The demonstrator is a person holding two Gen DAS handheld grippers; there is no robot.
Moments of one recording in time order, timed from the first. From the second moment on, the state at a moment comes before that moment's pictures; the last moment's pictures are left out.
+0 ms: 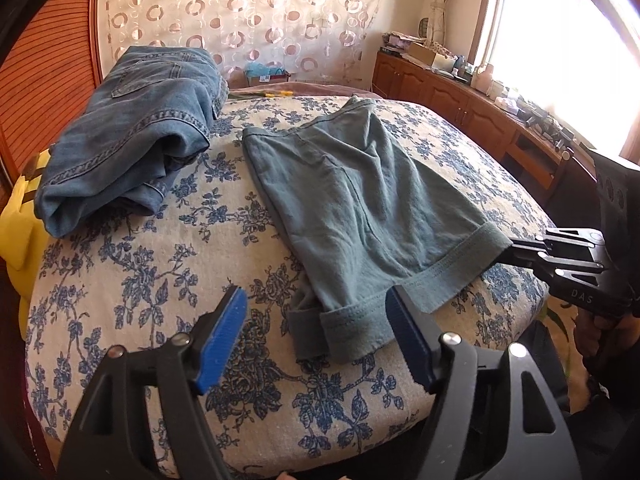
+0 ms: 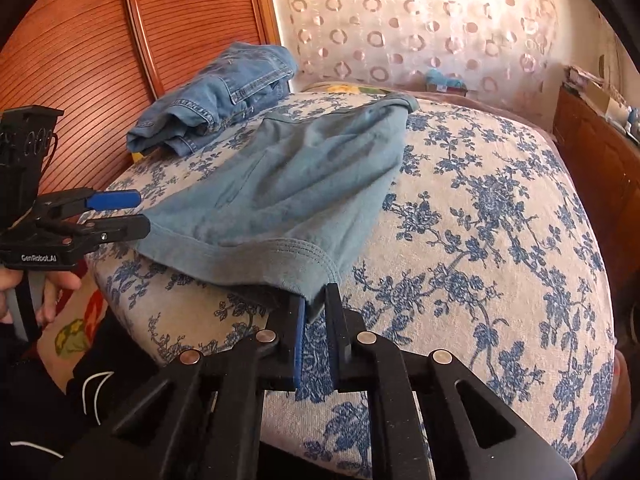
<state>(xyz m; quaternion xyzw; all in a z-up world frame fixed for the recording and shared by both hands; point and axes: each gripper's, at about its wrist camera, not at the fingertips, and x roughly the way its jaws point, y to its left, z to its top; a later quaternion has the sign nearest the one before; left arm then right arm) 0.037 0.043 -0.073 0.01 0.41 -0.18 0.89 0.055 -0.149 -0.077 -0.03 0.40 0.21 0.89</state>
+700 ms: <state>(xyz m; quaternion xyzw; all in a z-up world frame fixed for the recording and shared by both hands) 0.042 0.035 -0.084 0.01 0.41 -0.15 0.90 0.031 -0.169 -0.061 -0.01 0.40 0.20 0.90</state>
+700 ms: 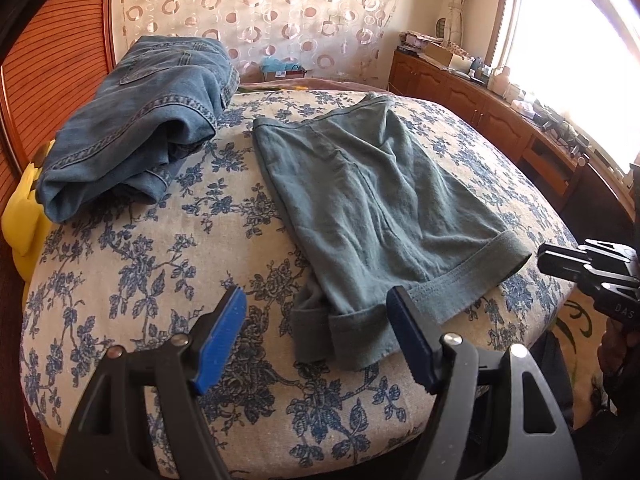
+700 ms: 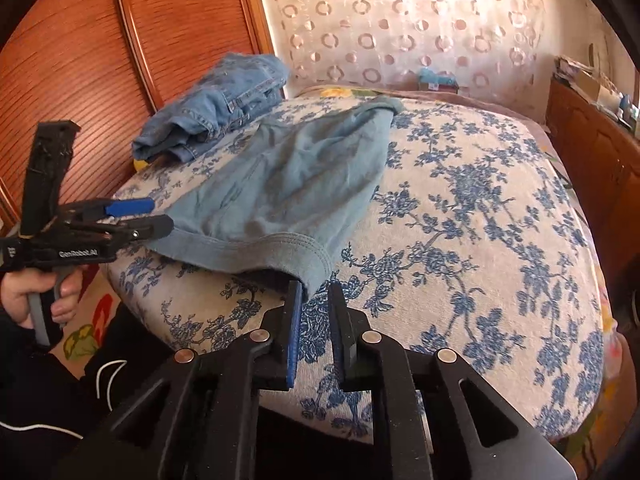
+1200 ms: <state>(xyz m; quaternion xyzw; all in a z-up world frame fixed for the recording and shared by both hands) 0.054 0.037 -0.077 0.02 0.36 -0.11 0.93 0.044 -0.169 -0.050 -0.01 0.37 0.19 0.91</state>
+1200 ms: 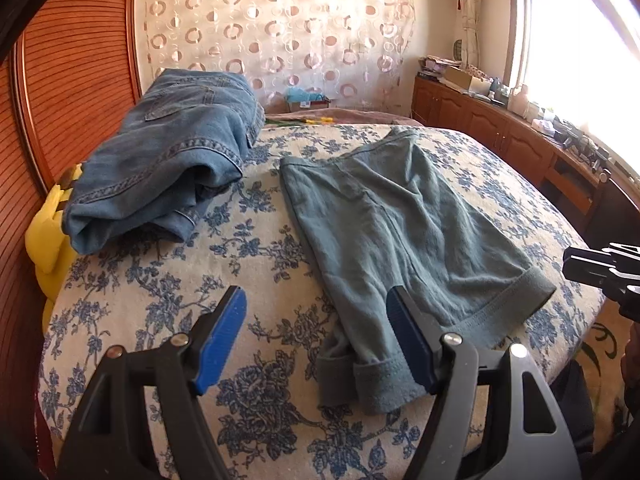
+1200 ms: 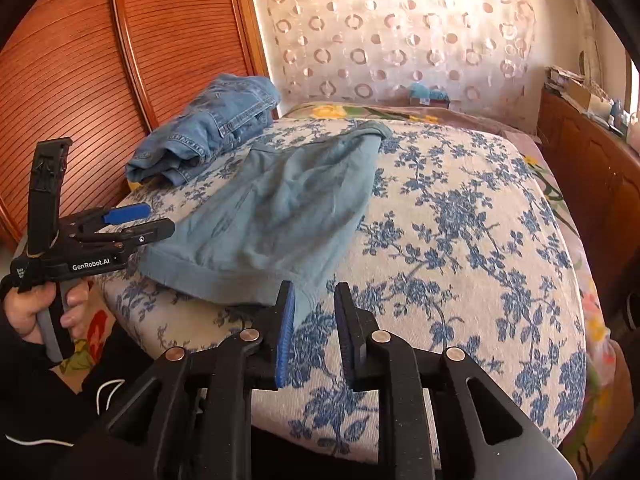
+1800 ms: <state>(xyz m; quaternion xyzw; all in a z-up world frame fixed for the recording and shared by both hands) 0.052 0.039 -0.087 0.00 0.39 -0.15 0.91 0.057 -0.149 -0.058 -0.01 0.37 0.20 0.91</state>
